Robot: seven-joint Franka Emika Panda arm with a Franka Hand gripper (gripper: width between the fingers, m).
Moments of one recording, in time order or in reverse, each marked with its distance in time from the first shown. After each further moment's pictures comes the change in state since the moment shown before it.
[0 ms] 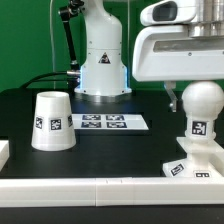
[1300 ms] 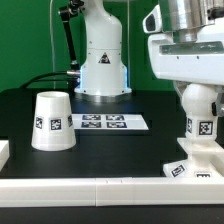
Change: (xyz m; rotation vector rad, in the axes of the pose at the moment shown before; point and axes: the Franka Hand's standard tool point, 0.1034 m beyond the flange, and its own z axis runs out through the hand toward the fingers) arm -0.004 -0.004 0.001 0.105 -0.125 1.069
